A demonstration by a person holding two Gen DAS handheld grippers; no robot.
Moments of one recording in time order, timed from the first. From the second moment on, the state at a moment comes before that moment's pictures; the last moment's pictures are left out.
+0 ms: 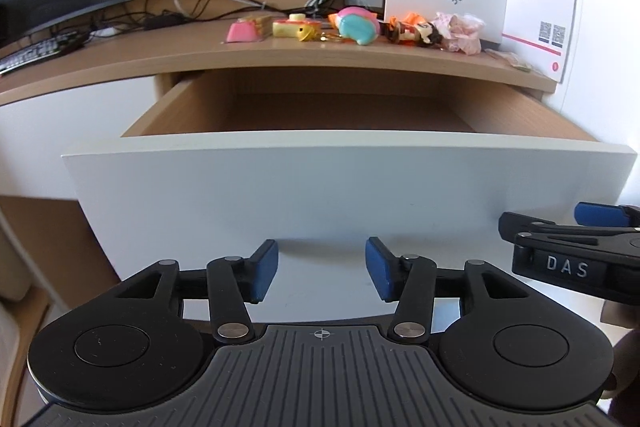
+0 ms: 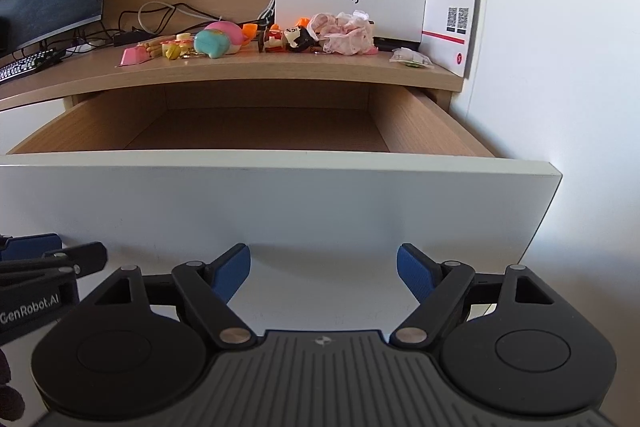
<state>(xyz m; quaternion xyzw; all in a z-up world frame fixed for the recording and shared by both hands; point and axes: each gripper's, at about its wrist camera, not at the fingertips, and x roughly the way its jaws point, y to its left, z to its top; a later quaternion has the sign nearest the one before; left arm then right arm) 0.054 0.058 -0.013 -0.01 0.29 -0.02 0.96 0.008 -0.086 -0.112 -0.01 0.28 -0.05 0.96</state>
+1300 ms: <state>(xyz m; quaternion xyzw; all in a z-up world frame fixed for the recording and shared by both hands) 0.202 0.059 -0.013 -0.02 0.26 0.00 0.96 0.163 -0.105 -0.122 -0.01 0.26 -0.10 0.96</state>
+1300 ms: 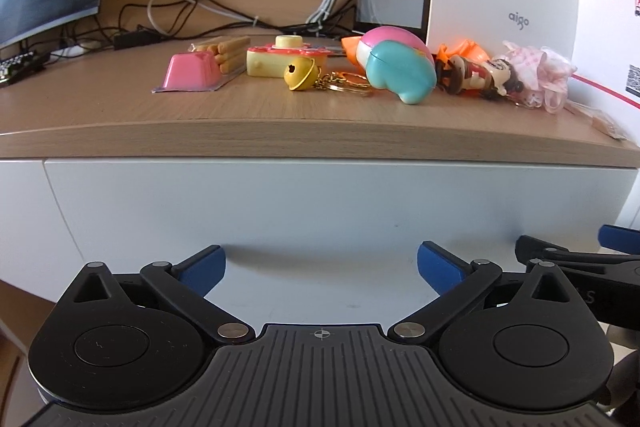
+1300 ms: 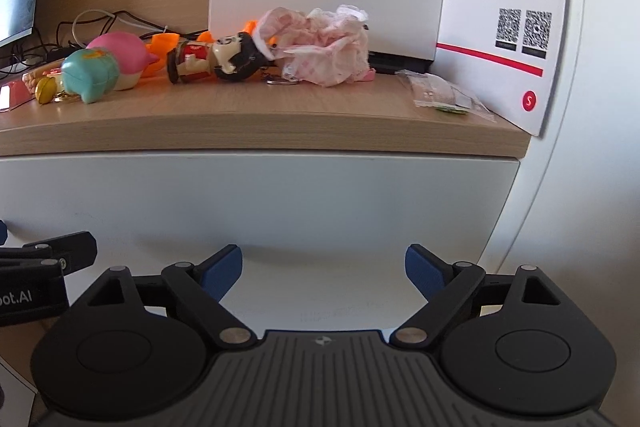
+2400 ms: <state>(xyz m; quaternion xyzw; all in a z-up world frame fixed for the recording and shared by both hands) 0.056 0.073 0.127 -0.01 0.31 0.06 0.95 0.013 -0.100 0.017 0.00 0.29 -0.07 0.95</state>
